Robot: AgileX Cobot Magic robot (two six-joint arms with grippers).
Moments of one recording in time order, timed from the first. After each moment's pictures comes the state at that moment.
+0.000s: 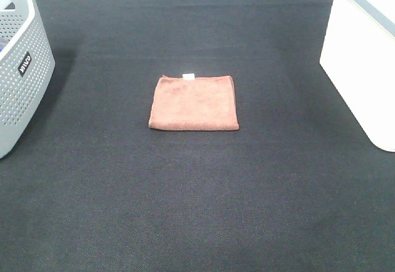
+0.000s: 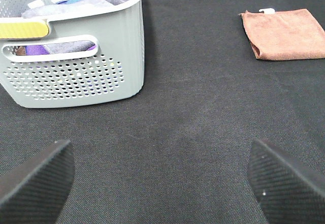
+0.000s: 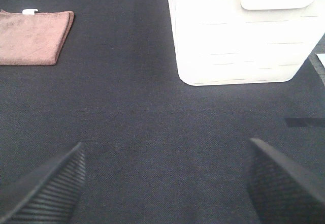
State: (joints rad) left arm -0.01 0.00 -0.50 -0.08 1.06 0.05; right arm -0.04 -0.01 -0.50 0.06 1.07 -0.07
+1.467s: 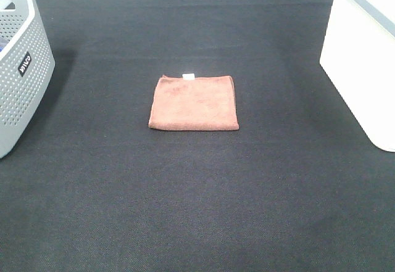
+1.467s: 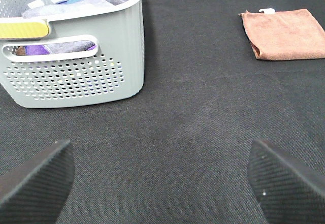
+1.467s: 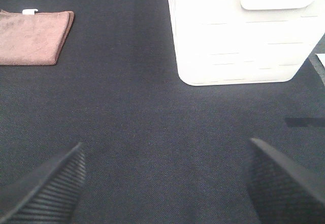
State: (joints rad) left arm -0.01 0.00 -0.50 -0.08 1.06 0.05; right arm -0.04 -0.01 -0.50 0.06 1.07 -0.07
